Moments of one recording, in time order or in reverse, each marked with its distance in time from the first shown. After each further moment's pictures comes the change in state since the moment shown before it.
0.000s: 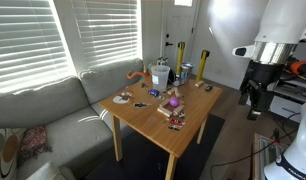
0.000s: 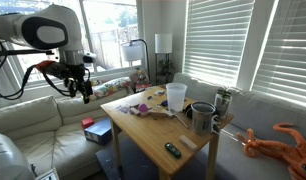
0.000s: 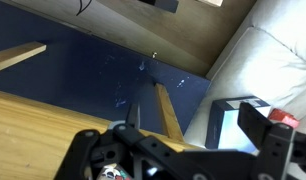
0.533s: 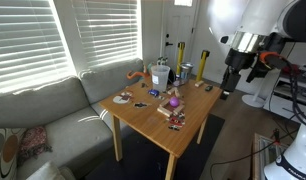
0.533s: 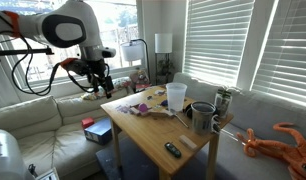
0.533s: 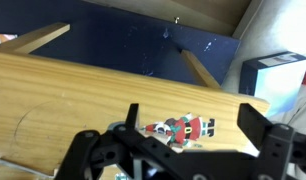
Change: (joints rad) arm -0.142 0.126 -0.027 0.075 -0.069 0.157 -0.005
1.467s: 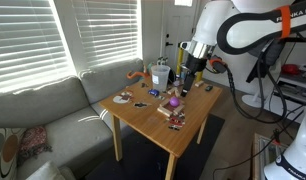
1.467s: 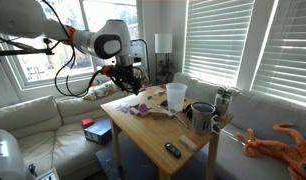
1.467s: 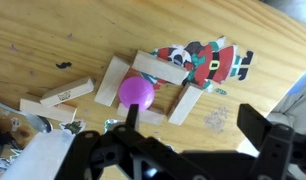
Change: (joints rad) arm 0.005 0.420 -0.030 0.203 -0.012 0.297 -0.155
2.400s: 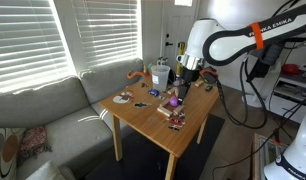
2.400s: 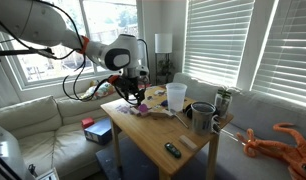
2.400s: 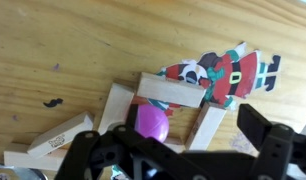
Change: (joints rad) arm -0.013 0.119 -0.018 -0.007 0.038 0.035 0.061
